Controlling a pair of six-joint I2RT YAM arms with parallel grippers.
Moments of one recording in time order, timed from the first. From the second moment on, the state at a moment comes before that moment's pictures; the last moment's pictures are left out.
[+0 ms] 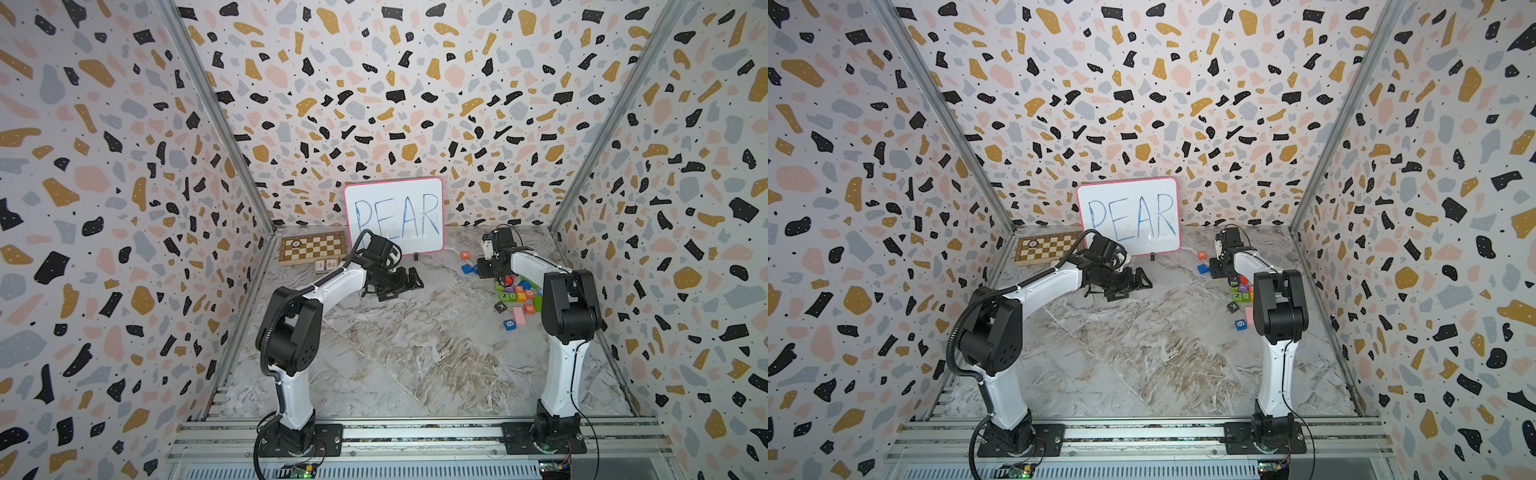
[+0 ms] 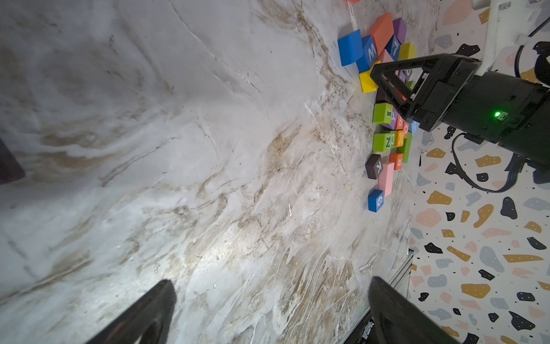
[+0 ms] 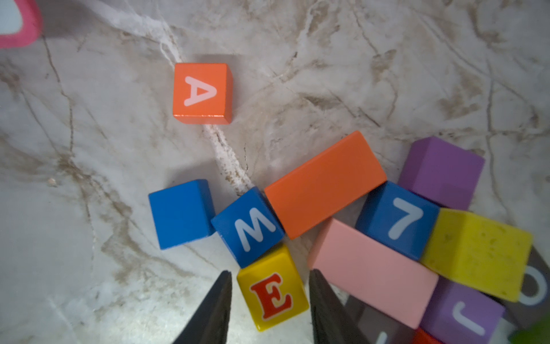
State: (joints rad) left arm -0.46 1.89 1.42 -0.55 0.52 -0.57; right arm 0.15 2.11 1.55 -0.46 -0.06 0.00
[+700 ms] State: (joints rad) left arm -0.47 1.89 1.42 -0.54 0.52 -0.58; right arm 0.15 2.11 1.55 -0.46 -0.07 -0.01
